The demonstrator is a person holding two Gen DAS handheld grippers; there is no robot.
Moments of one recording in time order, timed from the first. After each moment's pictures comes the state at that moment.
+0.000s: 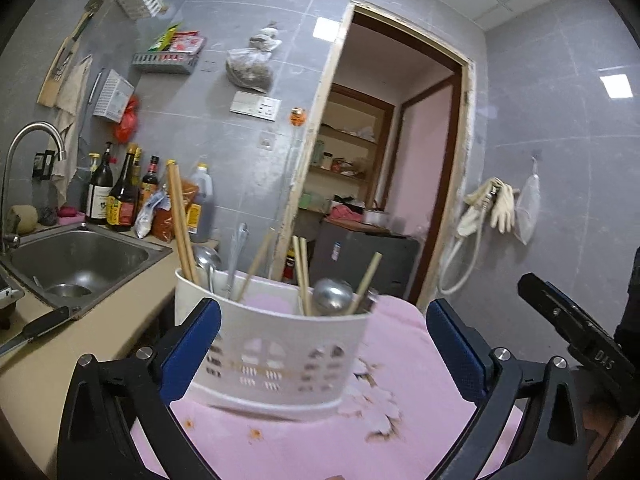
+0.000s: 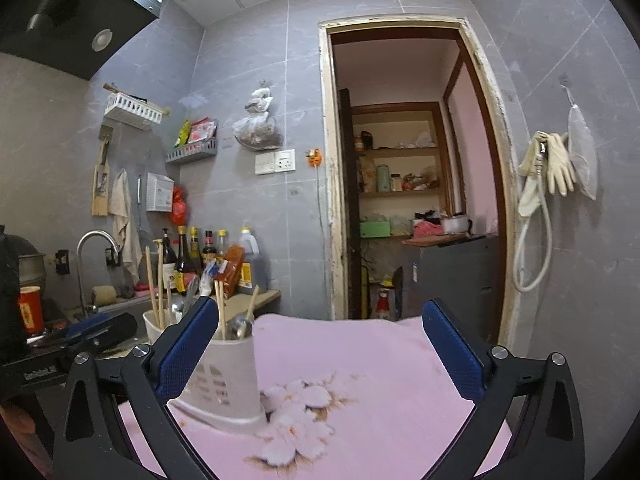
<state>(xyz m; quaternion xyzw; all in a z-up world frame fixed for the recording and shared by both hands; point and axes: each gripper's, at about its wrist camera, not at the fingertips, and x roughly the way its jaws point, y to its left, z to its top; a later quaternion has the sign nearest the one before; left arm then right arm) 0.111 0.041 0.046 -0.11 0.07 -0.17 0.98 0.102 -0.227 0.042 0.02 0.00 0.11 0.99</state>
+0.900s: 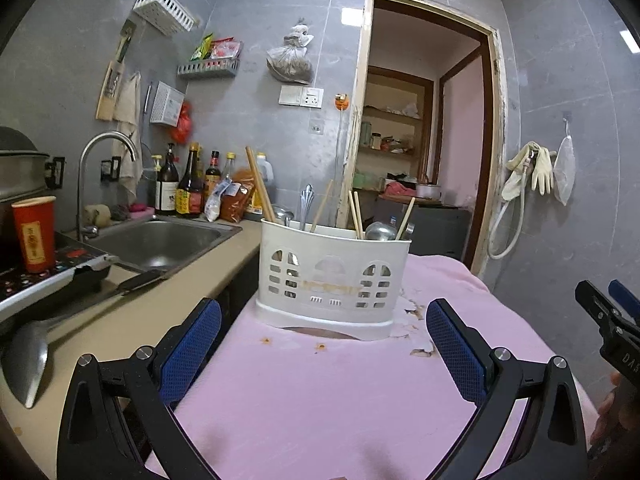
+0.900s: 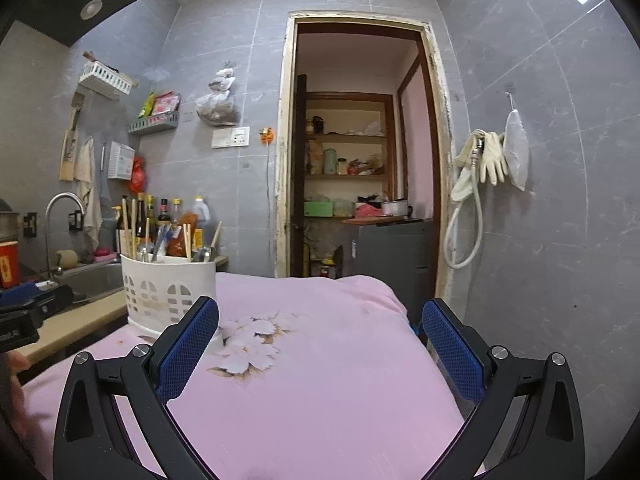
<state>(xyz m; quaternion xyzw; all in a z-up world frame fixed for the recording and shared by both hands) 0.032 0.043 0.009 -0.05 0.10 -0.06 0.99 0.020 -0.235 0.000 -0.01 0.03 0.00 1.00</state>
